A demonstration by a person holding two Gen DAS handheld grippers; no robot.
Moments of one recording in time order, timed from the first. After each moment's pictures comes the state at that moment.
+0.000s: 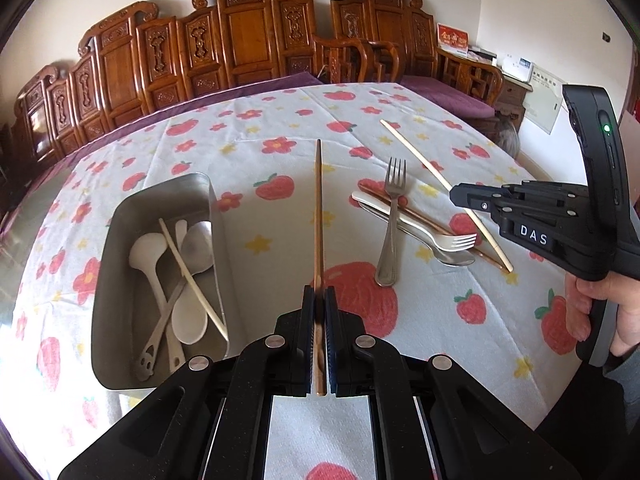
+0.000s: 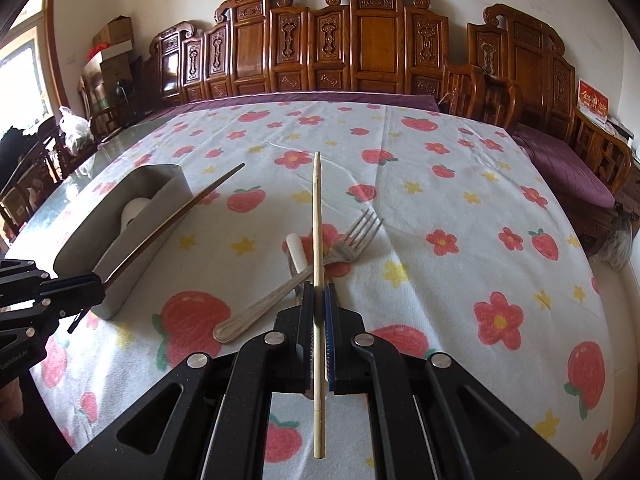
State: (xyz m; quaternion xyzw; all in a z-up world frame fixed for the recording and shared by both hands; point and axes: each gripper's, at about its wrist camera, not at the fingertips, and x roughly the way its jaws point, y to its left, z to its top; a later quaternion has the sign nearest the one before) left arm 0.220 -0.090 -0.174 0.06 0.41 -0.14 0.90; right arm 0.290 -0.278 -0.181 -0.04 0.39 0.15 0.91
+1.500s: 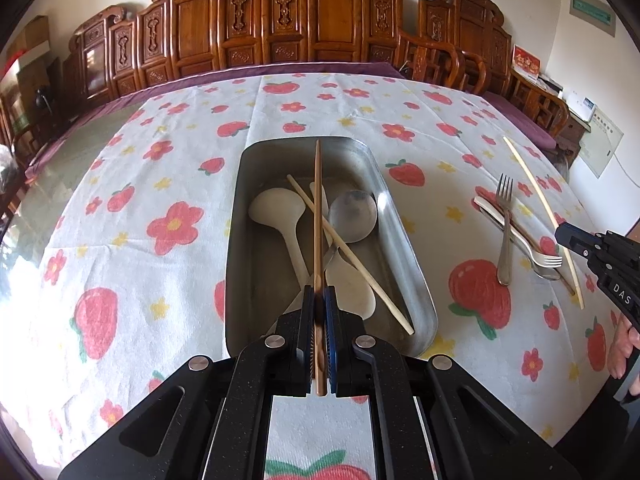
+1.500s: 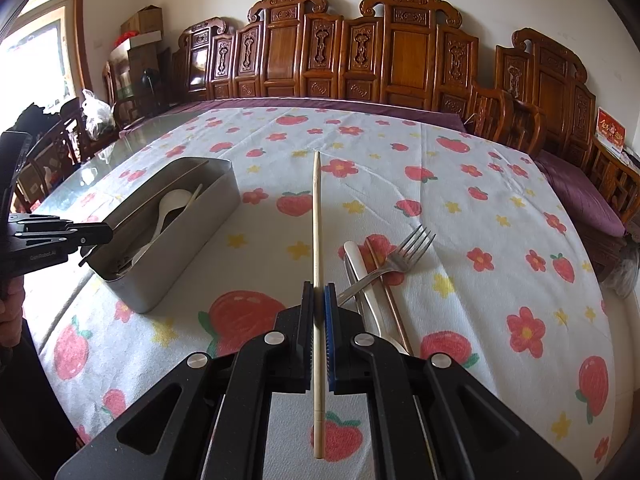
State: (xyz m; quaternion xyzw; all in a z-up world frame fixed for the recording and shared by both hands) left arm 0.240 0.025 -0.182 0.00 0.45 -0.05 0.89; right arm 0.269 -0.235 -0.172 -0.06 0.38 0.18 0.91
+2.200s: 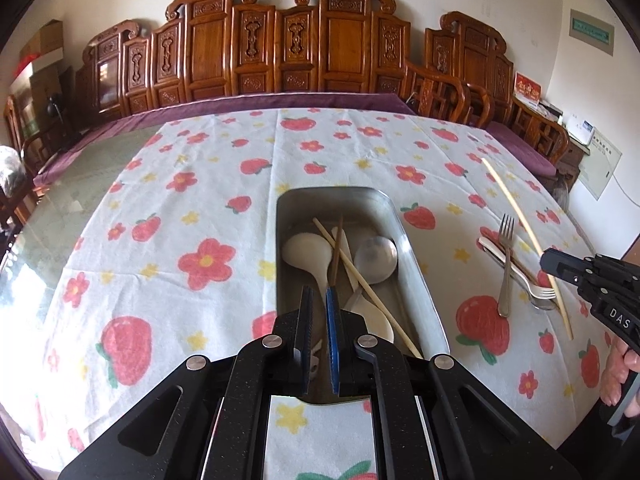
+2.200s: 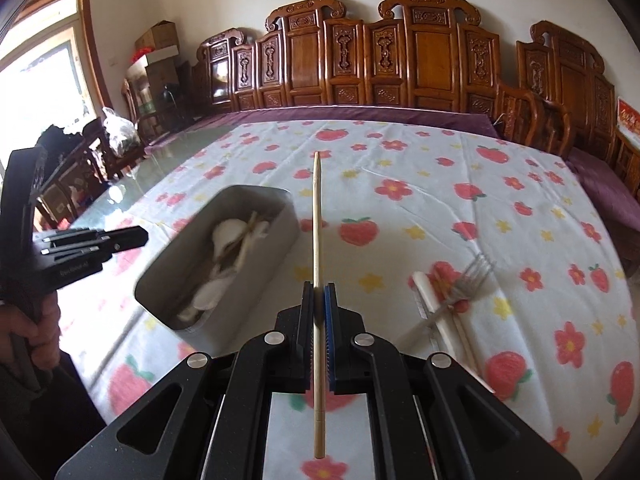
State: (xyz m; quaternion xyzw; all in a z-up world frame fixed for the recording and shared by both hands) left arm 0.237 0.055 -0.147 -0.01 0.40 -0.04 0.92; right arm 0.276 -0.186 -0.148 -0.01 0.38 0.23 0.89
